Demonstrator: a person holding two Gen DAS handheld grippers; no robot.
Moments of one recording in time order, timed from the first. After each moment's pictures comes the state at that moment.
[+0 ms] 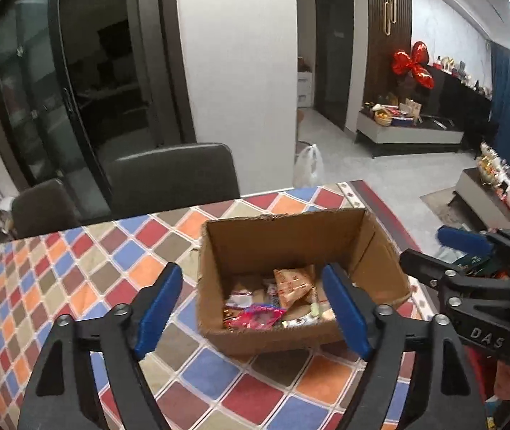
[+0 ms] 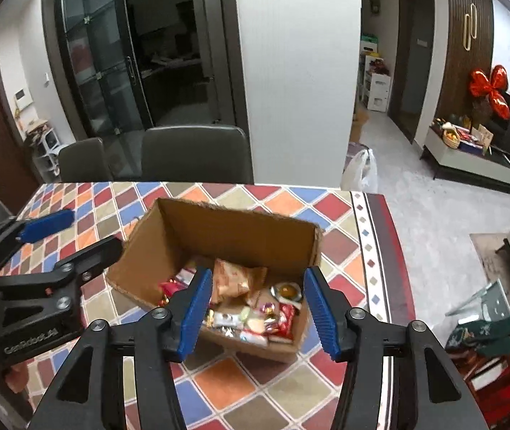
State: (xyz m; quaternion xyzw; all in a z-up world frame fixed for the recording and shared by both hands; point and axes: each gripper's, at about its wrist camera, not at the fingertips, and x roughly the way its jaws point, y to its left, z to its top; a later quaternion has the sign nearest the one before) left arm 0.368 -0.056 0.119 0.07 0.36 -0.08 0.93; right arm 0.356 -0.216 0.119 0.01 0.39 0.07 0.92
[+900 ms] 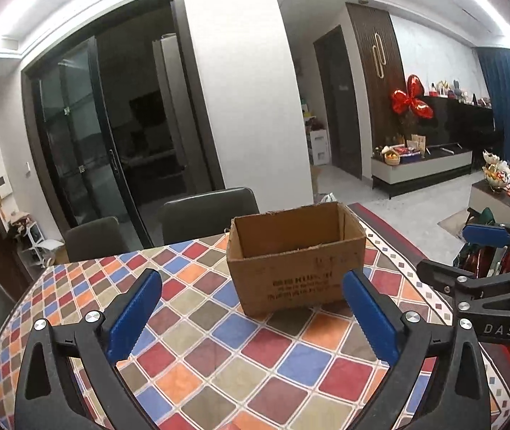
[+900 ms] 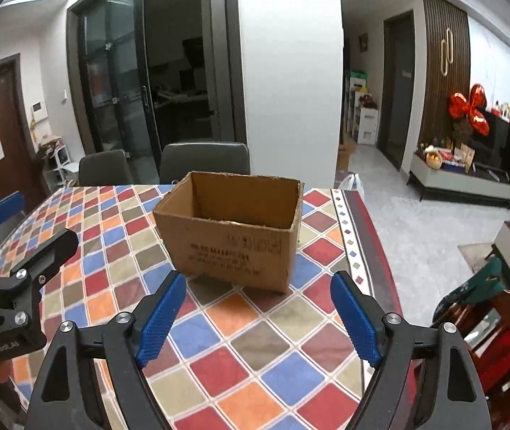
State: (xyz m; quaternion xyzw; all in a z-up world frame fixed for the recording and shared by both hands) left arm 0.154 -0.046 0.119 0.10 0.21 -0.05 0.97; right arm 0.176 -0.222 0.111 0.00 0.29 0.06 0.95
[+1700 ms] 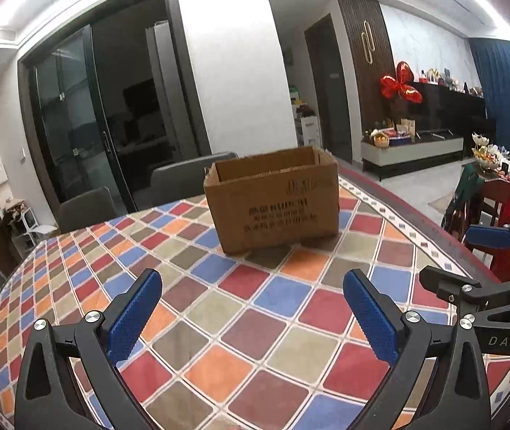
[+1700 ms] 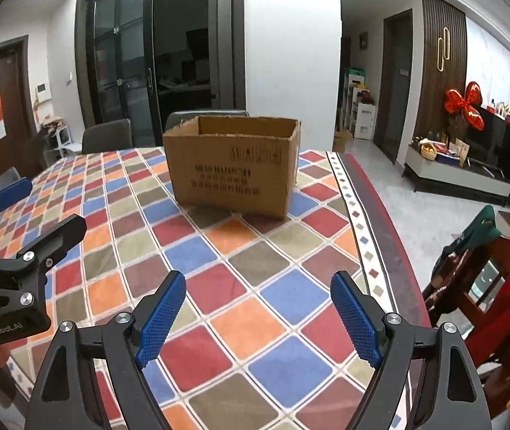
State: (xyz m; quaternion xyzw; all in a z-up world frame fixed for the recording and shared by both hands) left arm 0.088 -0.055 0.032 0.11 0.24 -0.06 0.96; right arm 0.089 -0.225 0.017 -0.01 0.30 0.06 0.95
